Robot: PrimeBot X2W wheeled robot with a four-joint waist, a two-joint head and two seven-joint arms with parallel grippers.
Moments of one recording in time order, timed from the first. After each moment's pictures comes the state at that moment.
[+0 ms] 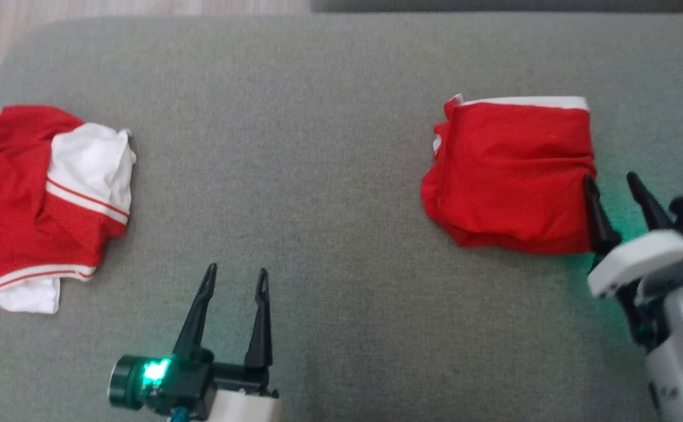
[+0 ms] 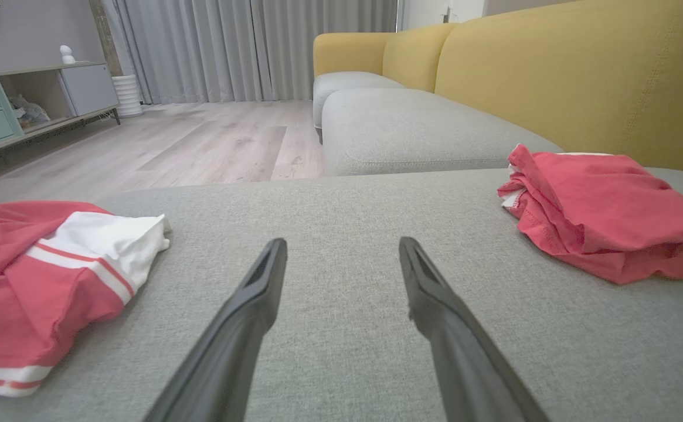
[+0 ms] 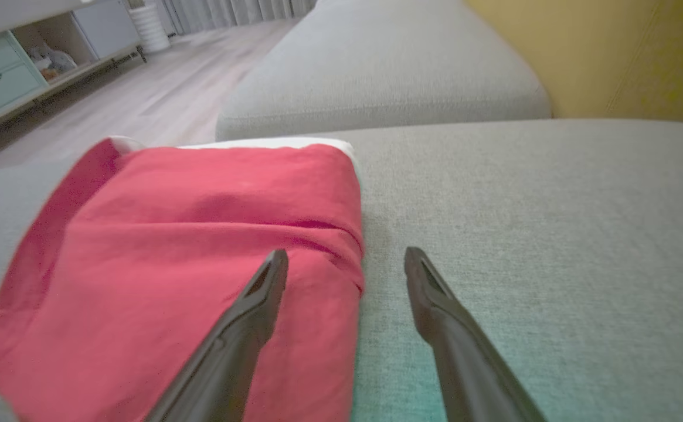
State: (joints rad) left arm 0.06 0.06 -0.32 0.06 -0.08 0.13 -0.26; right arm -0.29 -0.23 0.04 0.48 0.29 0.13 -0.09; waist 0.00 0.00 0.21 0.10
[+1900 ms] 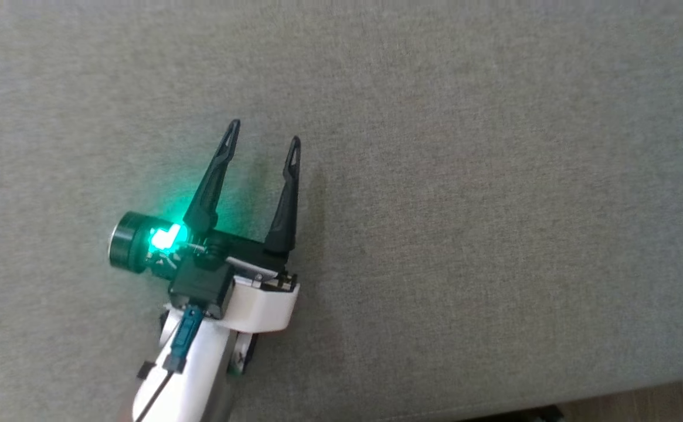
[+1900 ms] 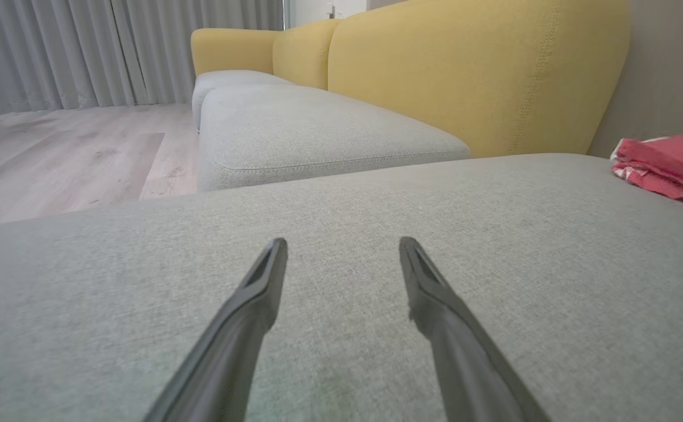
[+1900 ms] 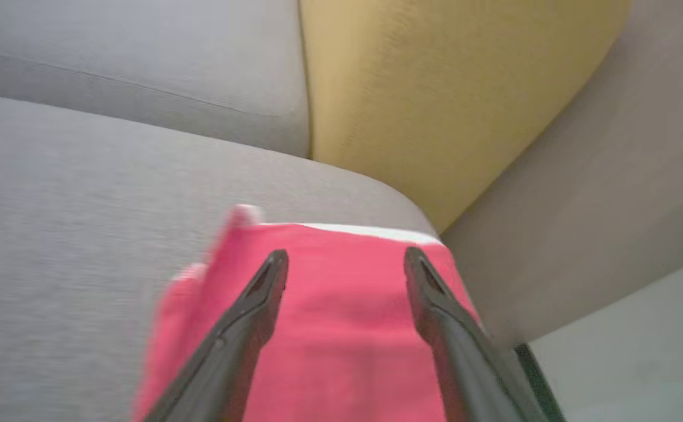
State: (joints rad) left arm -0.31 0.07 -0.39 0.05 -0.03 0.11 -0.27; right arm -0.54 -0.61 -0.17 0.35 0.23 0.13 0.08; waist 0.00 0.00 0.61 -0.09
